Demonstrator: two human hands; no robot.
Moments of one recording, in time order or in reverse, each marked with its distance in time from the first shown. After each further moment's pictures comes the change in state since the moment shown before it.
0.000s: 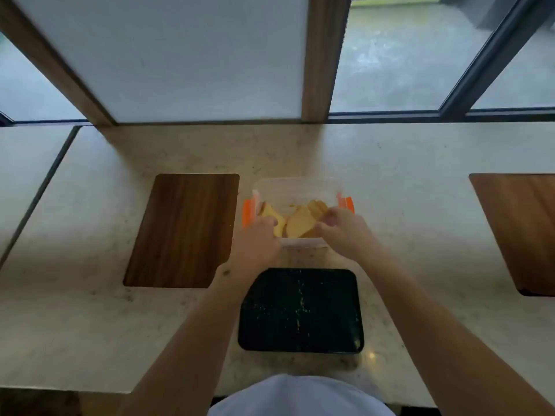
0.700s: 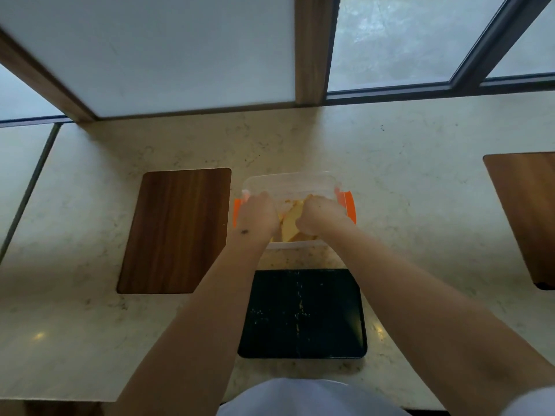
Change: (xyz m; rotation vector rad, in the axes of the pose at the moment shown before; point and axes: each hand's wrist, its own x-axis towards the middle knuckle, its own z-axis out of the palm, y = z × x) left_hand 0.082 0.018 0.010 0.199 -0.040 -0.244; right_hand 0.082 -0.012 0.024 -0.536 -0.239 0.168
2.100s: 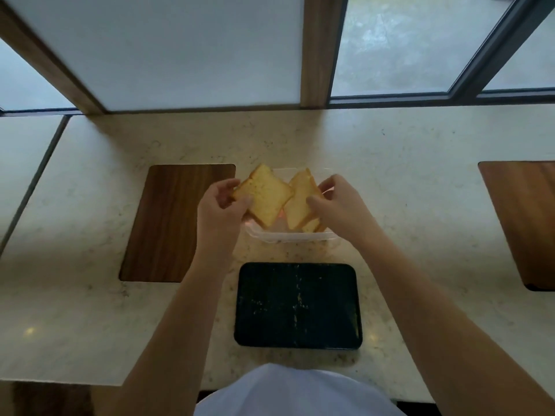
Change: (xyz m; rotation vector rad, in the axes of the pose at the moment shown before) left_hand -0.079 -0.056 -0.031 -1.341 0.315 -0.018; right_hand -0.078 0.015 -0.026 0.852 0.255 -0.084
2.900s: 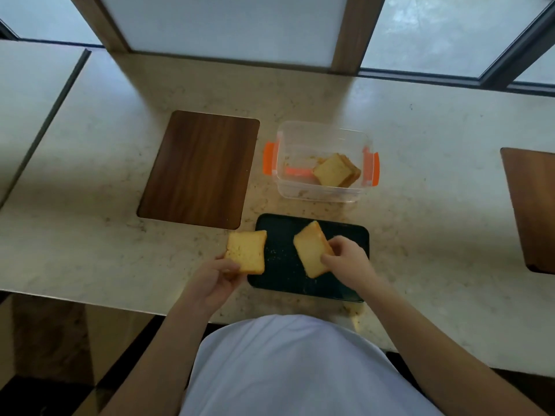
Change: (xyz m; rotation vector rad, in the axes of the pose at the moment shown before) left_hand -0.115 -0.151 -0.123 -0.617 0.003 -0.824; right_hand -0.112 0.109 0.074 -0.209 -0.239 0.230
